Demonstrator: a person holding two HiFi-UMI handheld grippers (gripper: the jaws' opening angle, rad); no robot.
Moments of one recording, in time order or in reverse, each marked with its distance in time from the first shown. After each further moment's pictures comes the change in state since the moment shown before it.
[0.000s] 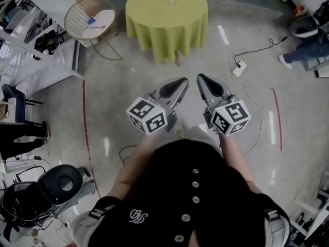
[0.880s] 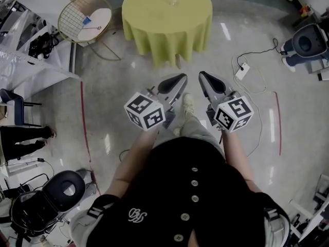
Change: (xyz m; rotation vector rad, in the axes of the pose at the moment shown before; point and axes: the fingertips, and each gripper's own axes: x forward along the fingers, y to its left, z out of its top) left arm 0.061 0.089 0.025 -0.039 0.042 0.013; right arm 0.079 -0.074 0.003 0.038 0.065 0.029
